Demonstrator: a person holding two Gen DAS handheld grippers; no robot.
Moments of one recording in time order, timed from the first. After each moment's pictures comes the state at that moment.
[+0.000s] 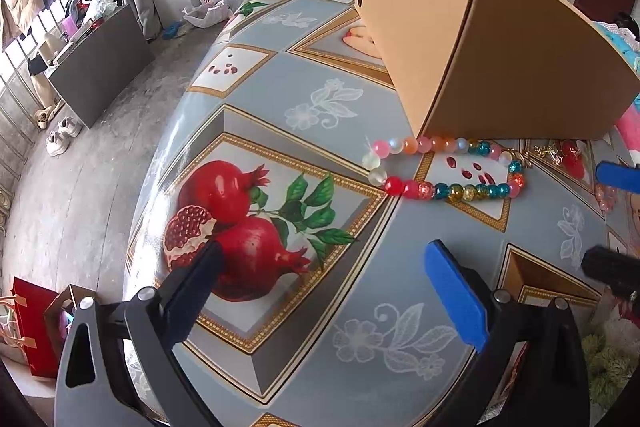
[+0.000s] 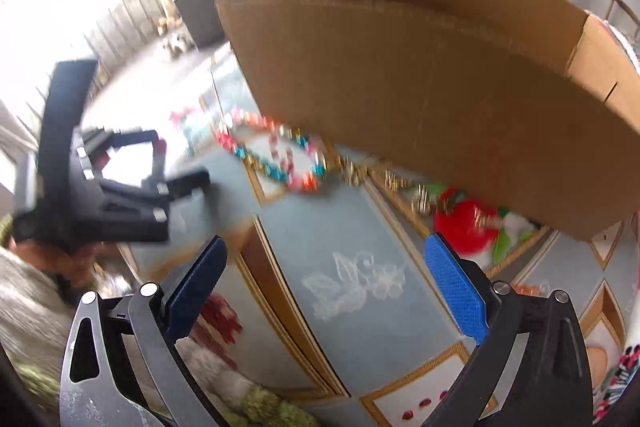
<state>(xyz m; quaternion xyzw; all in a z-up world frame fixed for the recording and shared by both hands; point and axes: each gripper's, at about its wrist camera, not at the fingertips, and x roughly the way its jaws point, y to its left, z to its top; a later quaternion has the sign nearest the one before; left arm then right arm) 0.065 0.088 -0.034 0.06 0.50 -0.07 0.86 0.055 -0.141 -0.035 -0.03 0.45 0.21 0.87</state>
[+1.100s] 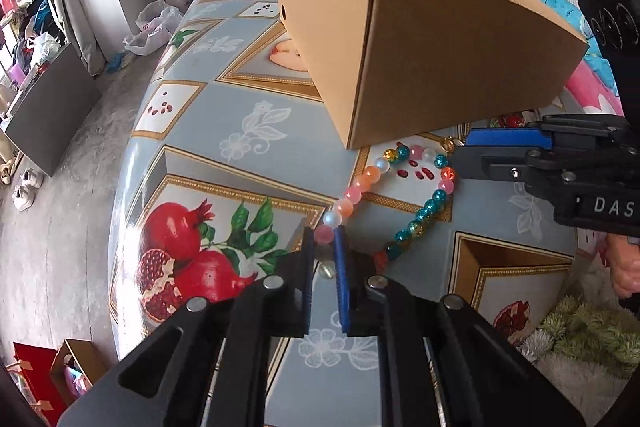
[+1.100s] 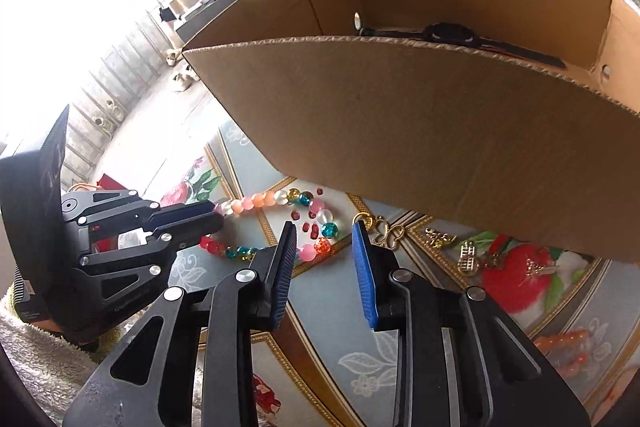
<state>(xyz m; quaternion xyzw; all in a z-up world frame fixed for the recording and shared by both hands) 0.065 0.076 -0.024 0.09 0.49 -0.18 0.85 0.094 -0.122 -0.044 0.04 0.47 0.23 0.85</state>
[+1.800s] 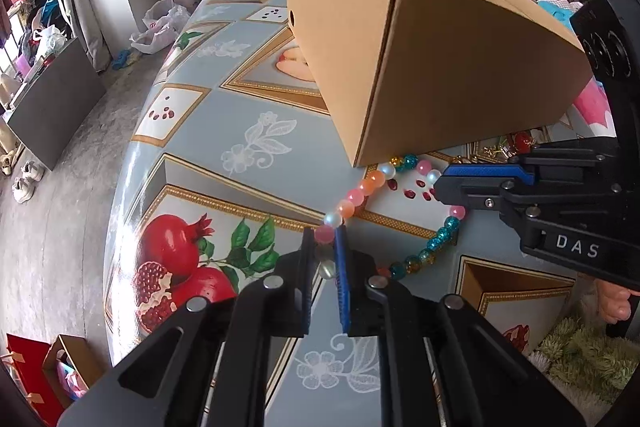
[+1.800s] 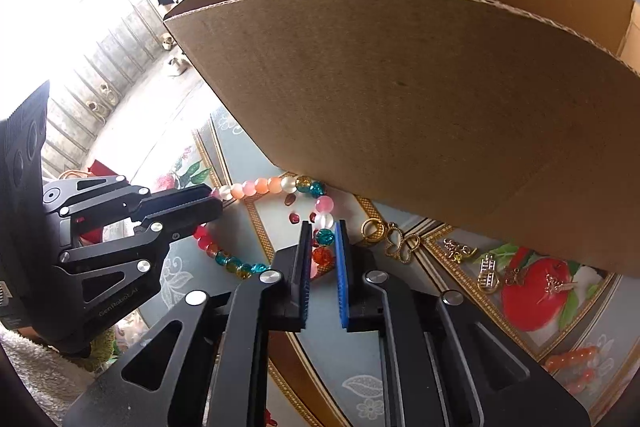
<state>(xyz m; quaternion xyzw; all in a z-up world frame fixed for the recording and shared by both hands) 0.080 0.071 -0.025 0.08 0.48 -0.17 0.86 0.107 -0.099 -0.051 0.01 0.48 0.22 0.85</state>
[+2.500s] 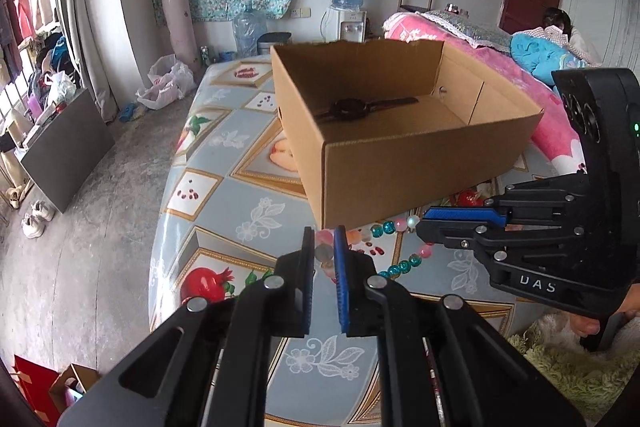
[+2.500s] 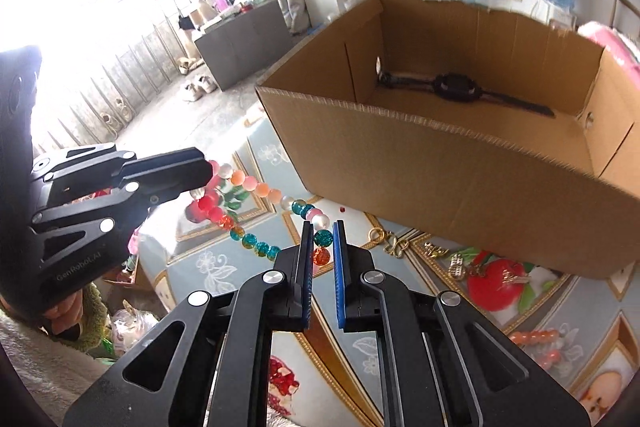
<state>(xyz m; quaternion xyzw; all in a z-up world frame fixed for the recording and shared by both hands) 0.036 0.065 0.066 0.08 0.38 -0.18 0.90 0.050 -0.116 -0.011 0.01 0.40 0.24 0.88</state>
